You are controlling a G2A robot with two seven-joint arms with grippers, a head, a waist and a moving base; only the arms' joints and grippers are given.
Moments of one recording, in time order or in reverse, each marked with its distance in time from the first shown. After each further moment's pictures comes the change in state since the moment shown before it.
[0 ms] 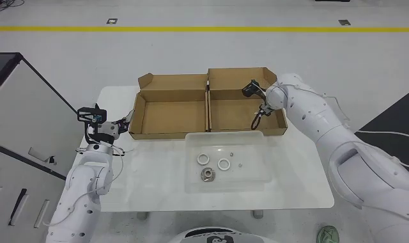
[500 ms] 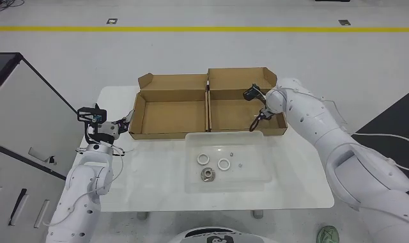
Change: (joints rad) left arm 0.000 0.000 0.000 0.000 0.000 0.000 0.000; right arm -0.020 -0.016 0.015 0.044 -0.008 -0.001 -0.004
